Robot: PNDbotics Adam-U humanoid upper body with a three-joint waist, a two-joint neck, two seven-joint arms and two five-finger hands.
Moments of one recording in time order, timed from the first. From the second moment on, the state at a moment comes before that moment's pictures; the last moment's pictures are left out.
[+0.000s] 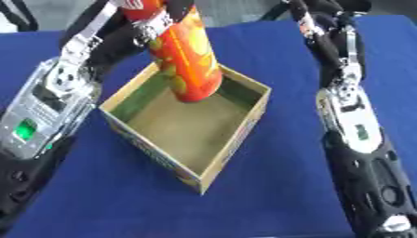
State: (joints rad) left arm -0.93 0.17 -0.46 -1.58 0.02 0.32 -0.02; right arm -0.57 -0.30 -0.11 -1.53 -0.21 0.02 -0.30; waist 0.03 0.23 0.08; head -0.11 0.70
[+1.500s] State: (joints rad) left arm -0.92 0.16 -0.41 -1.53 -0.09 0.31 -0.03; right arm -0.57 -0.30 -0.11 -1.53 -0.21 0.02 -0.31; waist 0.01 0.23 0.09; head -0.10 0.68
